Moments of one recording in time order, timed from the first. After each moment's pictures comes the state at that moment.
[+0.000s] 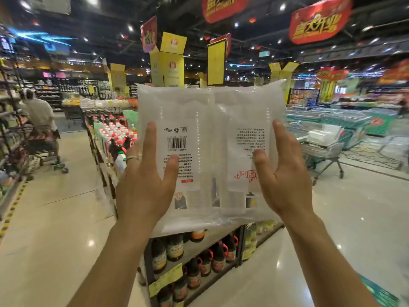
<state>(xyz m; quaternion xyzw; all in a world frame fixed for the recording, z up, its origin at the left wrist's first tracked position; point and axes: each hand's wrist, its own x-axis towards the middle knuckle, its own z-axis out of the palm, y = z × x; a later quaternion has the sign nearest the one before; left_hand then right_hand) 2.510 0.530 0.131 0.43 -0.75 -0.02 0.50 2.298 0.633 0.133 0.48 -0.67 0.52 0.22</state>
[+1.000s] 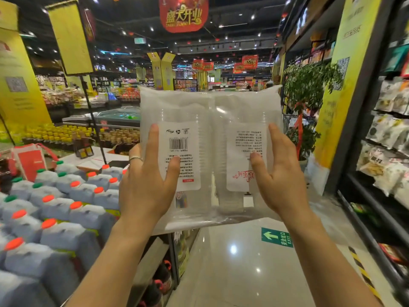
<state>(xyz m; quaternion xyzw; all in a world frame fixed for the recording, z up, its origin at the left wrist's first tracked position) 2.203 0.352 0.121 0.17 -0.86 -0.16 0.46 2.090 0.563 0.118 0.26 -0.80 0.43 0.32</state>
